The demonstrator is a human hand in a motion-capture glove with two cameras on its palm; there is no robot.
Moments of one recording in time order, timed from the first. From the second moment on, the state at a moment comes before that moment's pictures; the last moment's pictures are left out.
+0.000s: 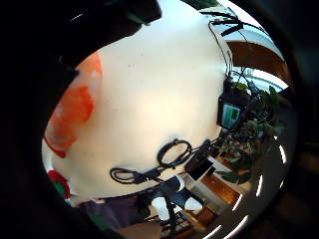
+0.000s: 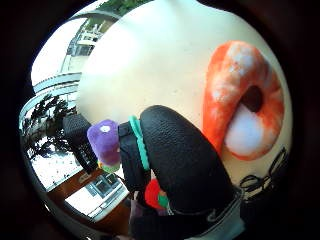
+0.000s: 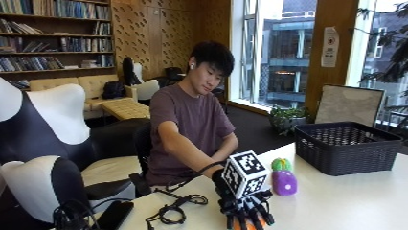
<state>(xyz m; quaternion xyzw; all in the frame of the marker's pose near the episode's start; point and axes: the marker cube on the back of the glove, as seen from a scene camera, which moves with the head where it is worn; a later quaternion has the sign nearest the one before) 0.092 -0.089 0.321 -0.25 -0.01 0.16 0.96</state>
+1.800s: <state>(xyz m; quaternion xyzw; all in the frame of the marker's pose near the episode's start) -0.475 -0.222 0.076 0.04 0.01 -0.16 0.99</state>
